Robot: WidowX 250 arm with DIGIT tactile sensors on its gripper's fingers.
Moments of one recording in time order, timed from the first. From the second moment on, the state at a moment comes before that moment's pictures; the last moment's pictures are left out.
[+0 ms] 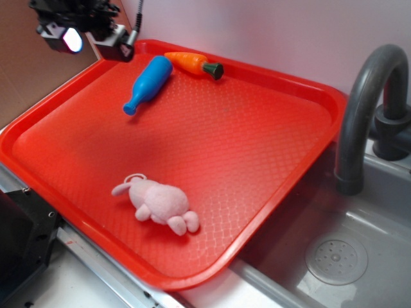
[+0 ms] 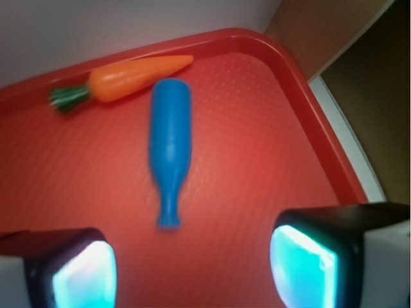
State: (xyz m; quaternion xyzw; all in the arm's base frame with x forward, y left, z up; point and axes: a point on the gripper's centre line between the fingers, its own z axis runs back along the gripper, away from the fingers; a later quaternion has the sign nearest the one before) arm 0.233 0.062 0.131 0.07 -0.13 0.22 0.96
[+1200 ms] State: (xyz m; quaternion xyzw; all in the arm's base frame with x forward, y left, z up) arm 0.310 0.074 0.043 -0.02 -0.09 0.25 0.96
